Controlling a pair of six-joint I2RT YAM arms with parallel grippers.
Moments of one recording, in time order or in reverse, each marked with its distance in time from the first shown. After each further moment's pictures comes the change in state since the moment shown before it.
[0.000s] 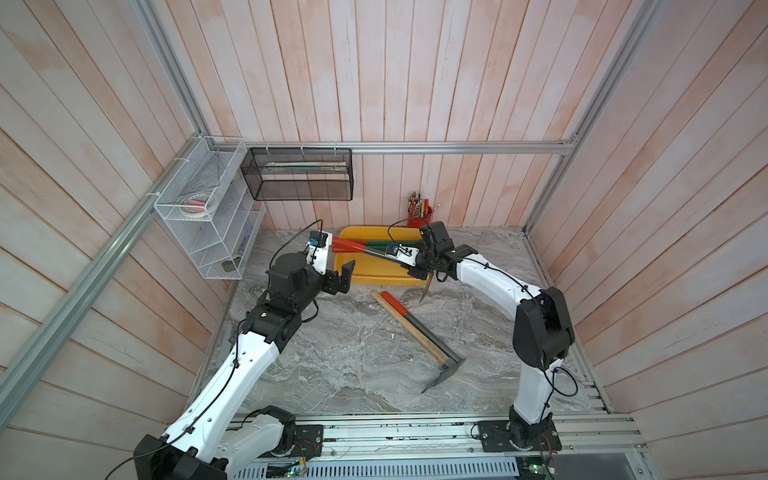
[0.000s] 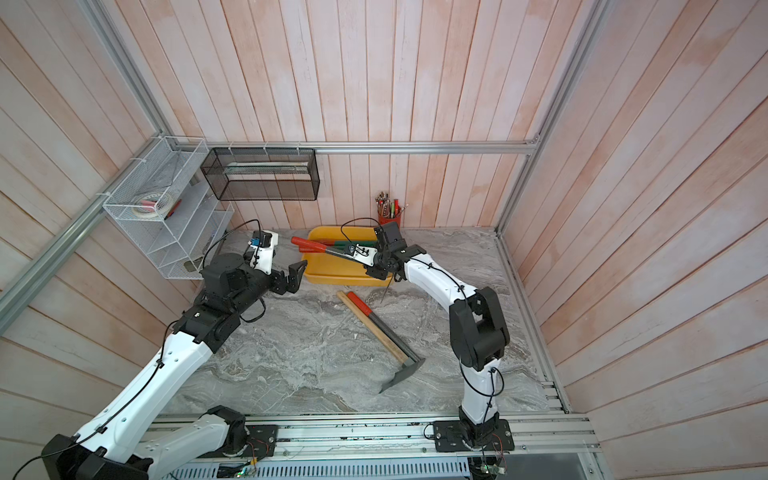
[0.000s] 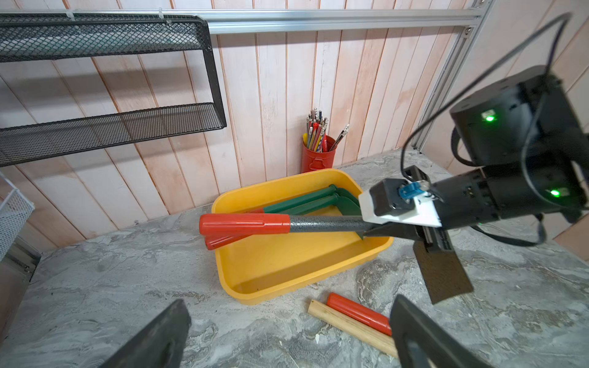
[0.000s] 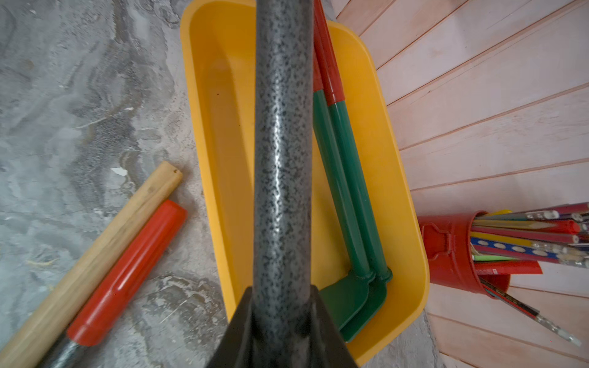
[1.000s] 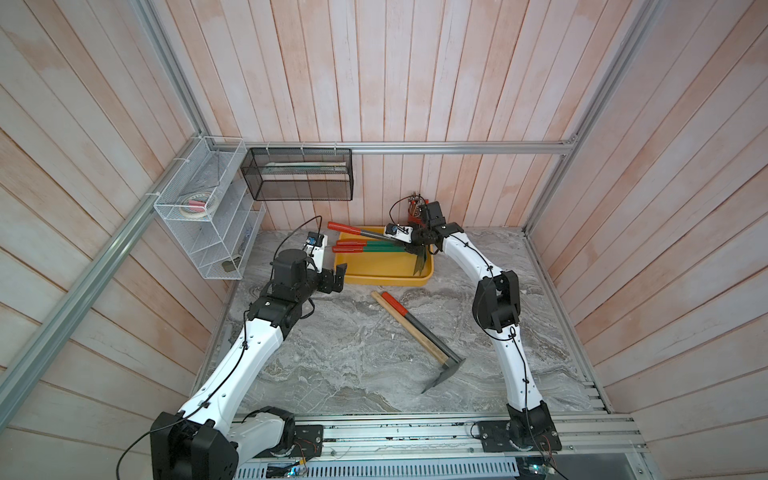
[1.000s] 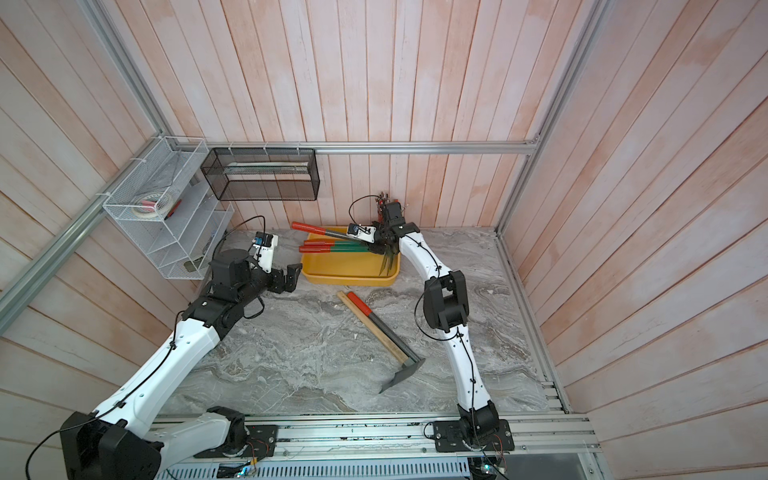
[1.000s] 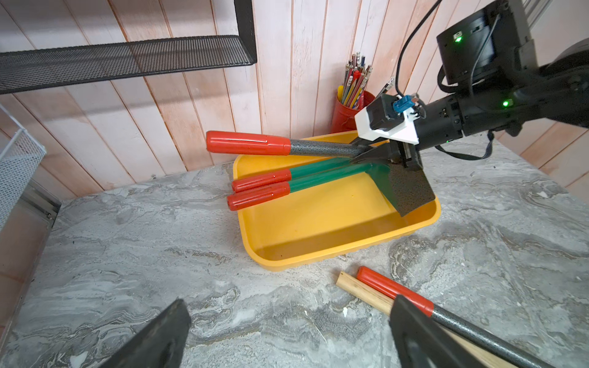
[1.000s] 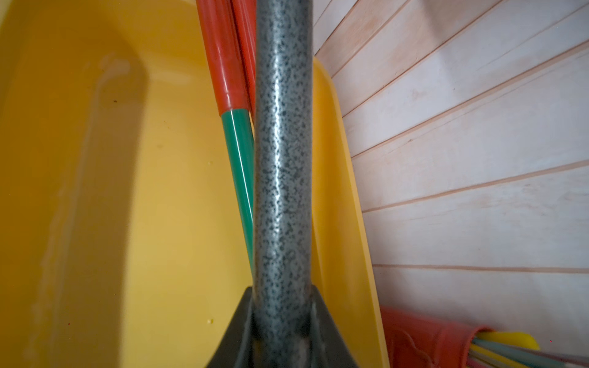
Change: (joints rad) left arm 0.090 0.111 0.001 -0.042 0.005 0.011; right arm -0.124 0.555 0.741 -0.166 -0.273 -0.188
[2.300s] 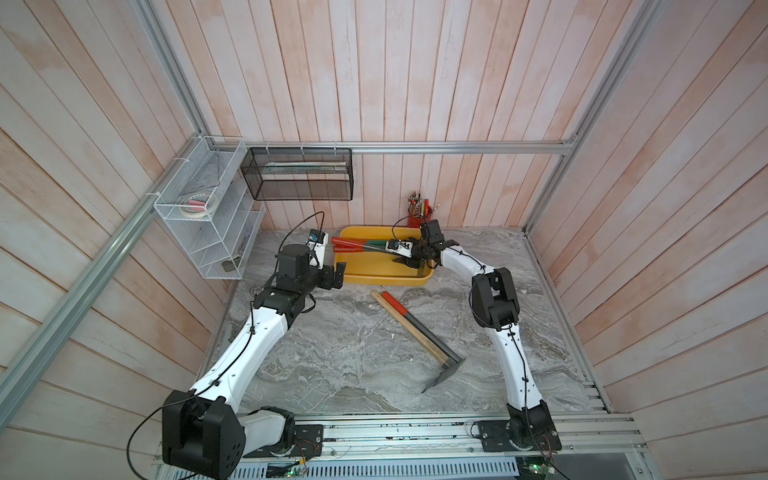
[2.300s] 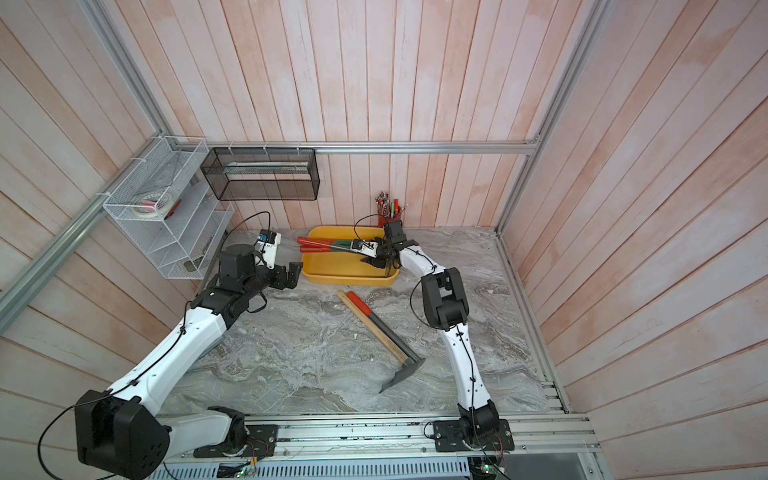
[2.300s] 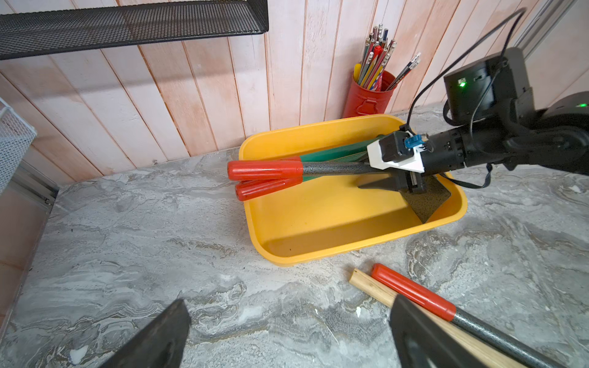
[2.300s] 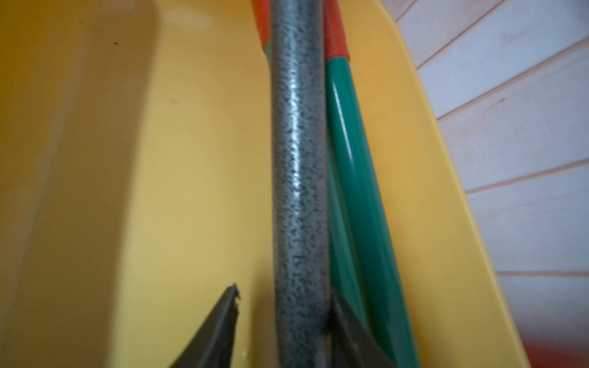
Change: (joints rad) left arm 0.025 0.084 0.032 0.000 0.000 0.007; right arm -0.008 0.027 -0.260 0.289 -0.067 0.020
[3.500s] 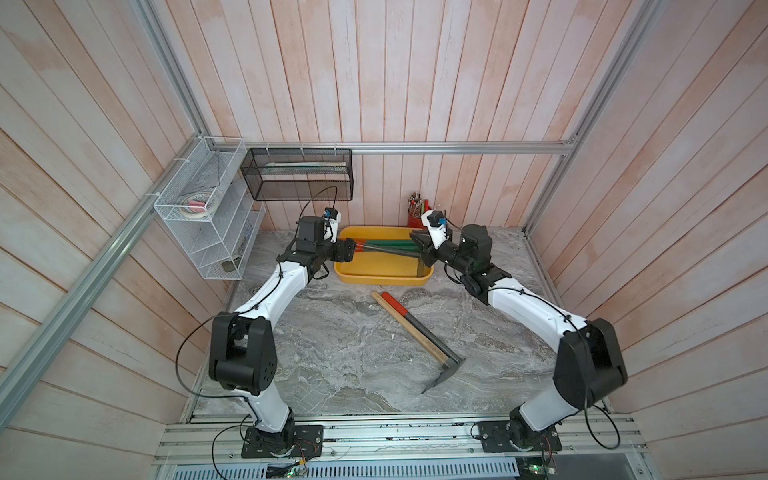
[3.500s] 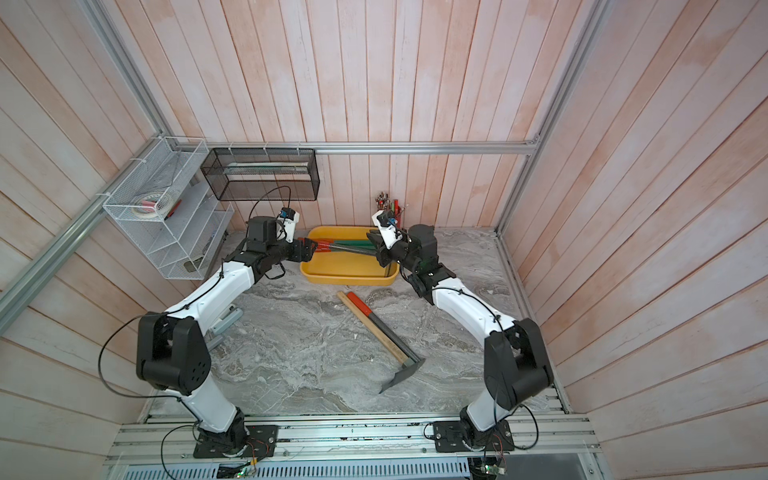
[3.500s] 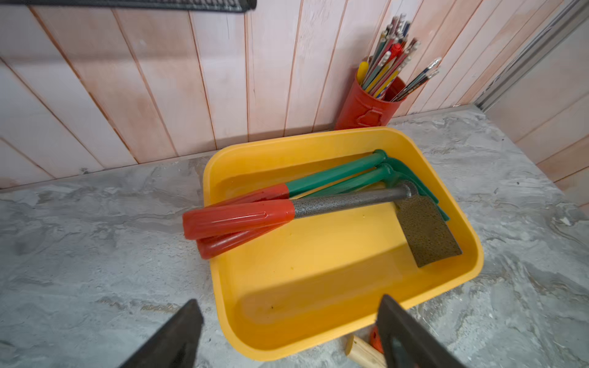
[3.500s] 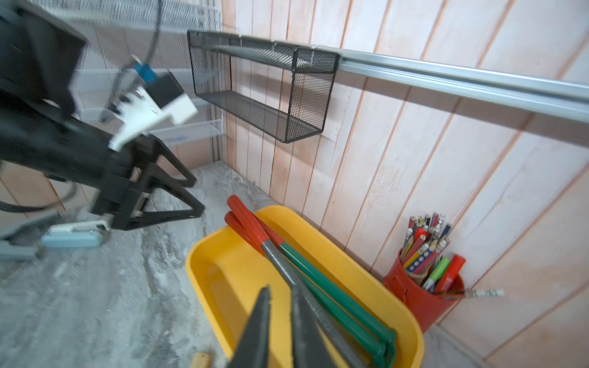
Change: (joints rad) left arm 0.032 0.513 0.420 -0.013 0.140 -0.047; right arm 0.080 -1.006 -0.978 0.618 0.201 0.948
